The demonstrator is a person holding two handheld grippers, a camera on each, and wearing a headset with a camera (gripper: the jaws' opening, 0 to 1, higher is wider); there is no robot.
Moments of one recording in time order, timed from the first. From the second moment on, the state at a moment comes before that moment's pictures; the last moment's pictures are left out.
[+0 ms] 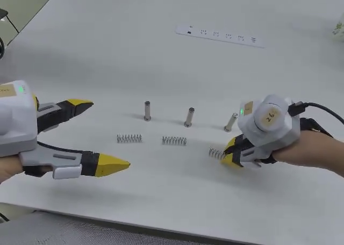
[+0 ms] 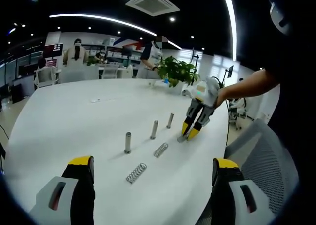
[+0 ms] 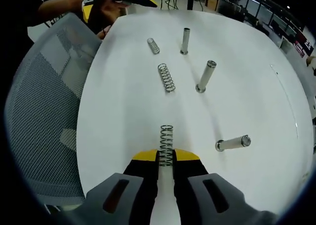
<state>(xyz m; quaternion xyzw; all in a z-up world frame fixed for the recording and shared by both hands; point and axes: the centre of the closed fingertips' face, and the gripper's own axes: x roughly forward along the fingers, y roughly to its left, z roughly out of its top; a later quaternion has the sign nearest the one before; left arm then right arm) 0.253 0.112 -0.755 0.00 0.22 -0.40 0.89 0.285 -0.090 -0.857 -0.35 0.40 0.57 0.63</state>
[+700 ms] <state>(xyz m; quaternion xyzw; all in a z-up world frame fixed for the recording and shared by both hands) 0.244 0.091 -0.750 0.00 0.22 -0.43 0.88 0.273 -0.085 -0.818 -0.35 0.36 0.60 0.63</state>
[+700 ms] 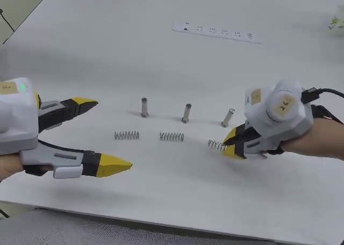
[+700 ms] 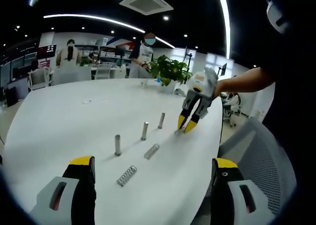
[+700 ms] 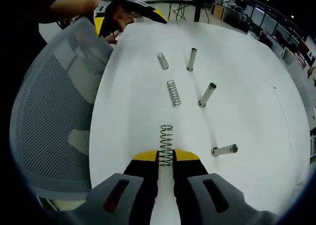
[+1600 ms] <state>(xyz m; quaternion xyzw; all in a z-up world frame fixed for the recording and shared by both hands) 0.244 -0.003 -0.757 0.04 0.21 -0.55 0.81 0.249 -0.053 -0.783 -0.37 0.32 0.63 0.61</state>
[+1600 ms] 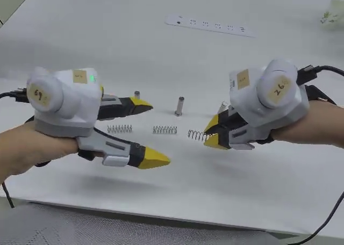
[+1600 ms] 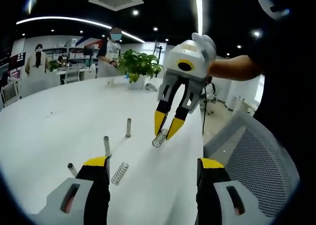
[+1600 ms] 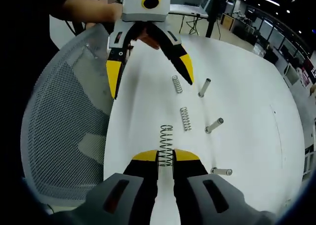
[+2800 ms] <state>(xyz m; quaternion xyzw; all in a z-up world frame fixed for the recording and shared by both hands) 0.248 -0.055 -0.753 0.04 0.17 -0.59 0.79 0.242 -0.051 -0.768 -0.37 0.29 0.64 0.61</state>
